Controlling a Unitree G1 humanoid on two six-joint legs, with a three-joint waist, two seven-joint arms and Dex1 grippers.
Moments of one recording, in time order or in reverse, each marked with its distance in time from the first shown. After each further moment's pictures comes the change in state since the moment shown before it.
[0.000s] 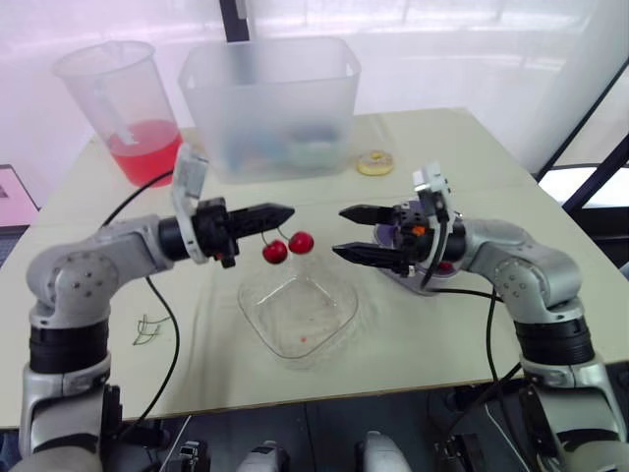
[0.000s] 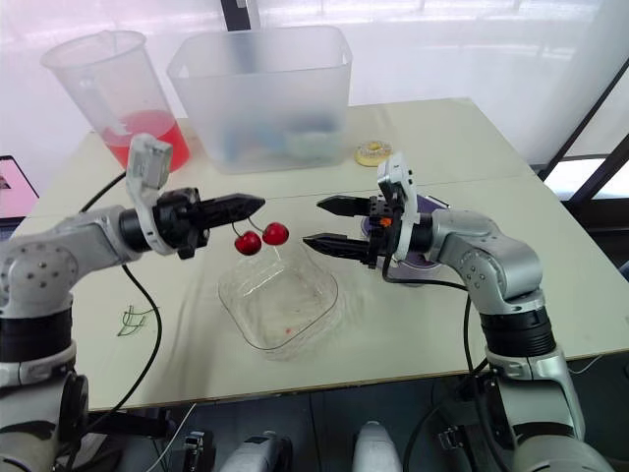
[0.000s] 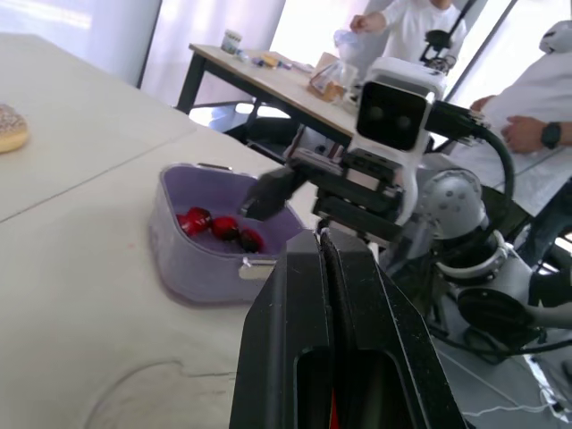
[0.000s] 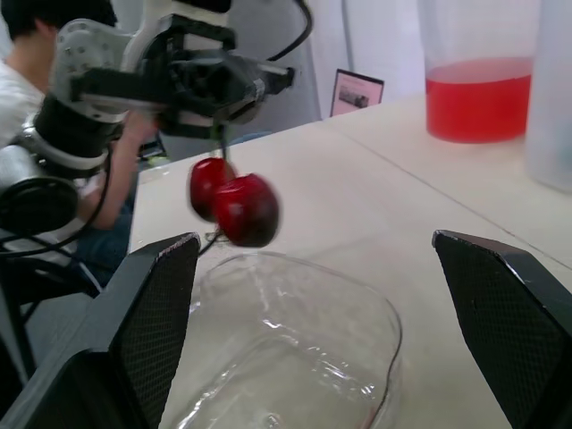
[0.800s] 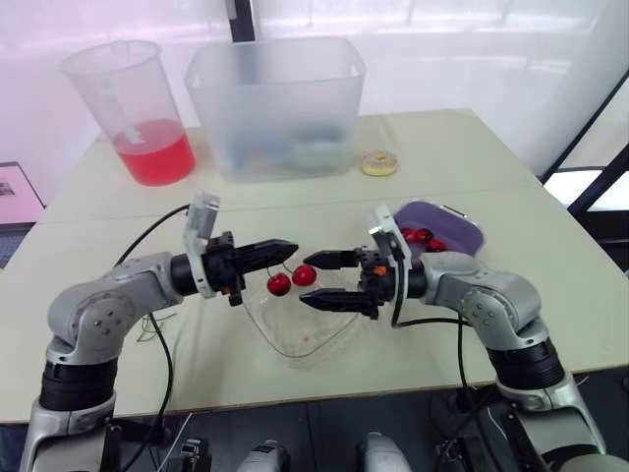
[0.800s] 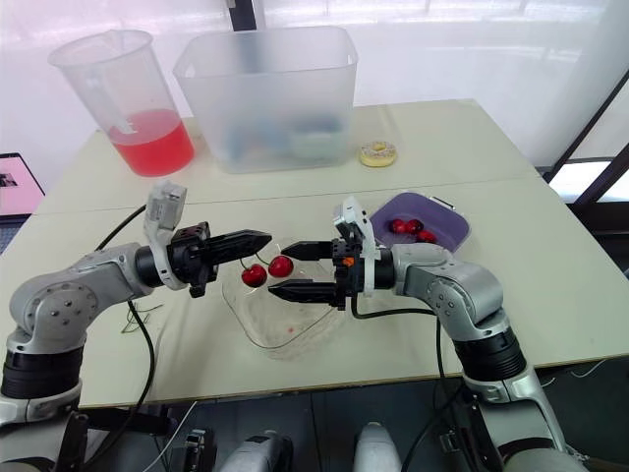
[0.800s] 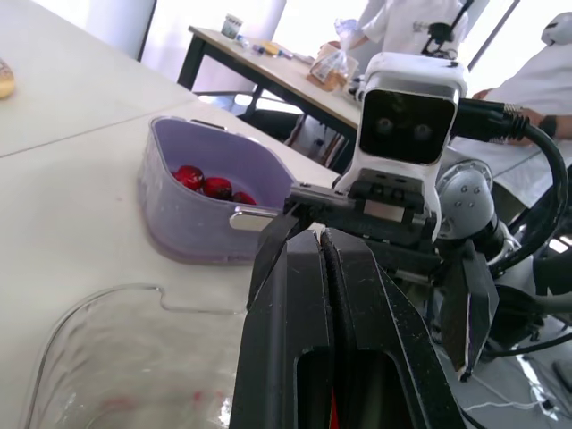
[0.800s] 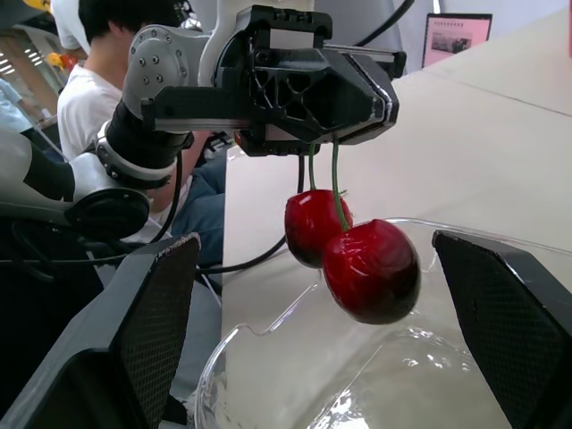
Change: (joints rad) left arm 0.101 -0.045 -0.046 -0.049 0.053 -0.075 -0.028; right arm 0.039 0.078 0.131 -0.096 0.062 0.128 -0.036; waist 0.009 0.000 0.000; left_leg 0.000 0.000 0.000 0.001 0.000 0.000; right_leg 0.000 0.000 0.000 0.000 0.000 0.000
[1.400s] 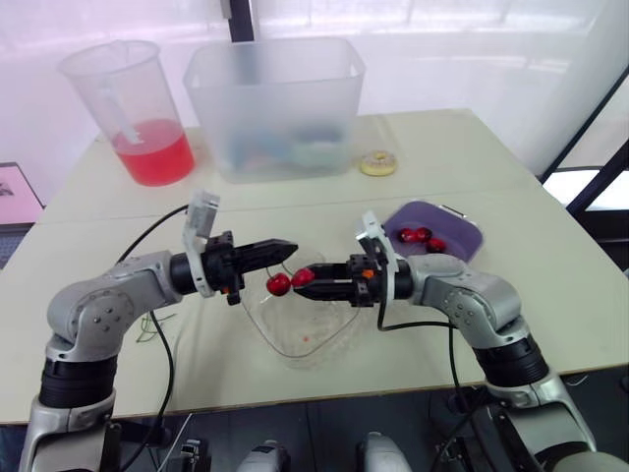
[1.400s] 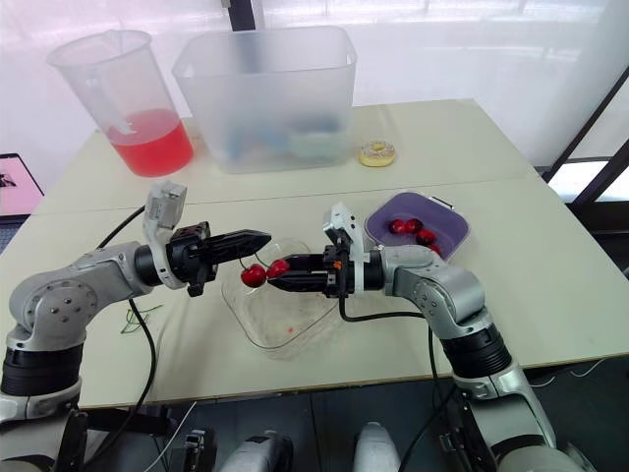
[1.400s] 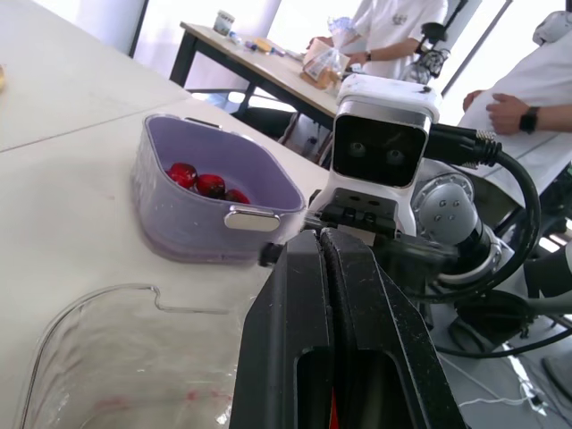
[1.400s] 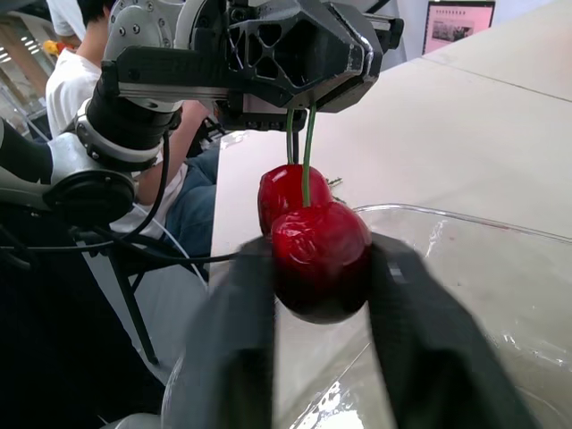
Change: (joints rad) left arm -0.008 0.013 0.001 0.016 -0.003 0.011 -0.018; right arm -0.005 0.030 0.044 0.067 -0.062 -0.068 0.026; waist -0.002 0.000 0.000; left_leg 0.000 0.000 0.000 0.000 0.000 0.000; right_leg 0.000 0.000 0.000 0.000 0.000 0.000
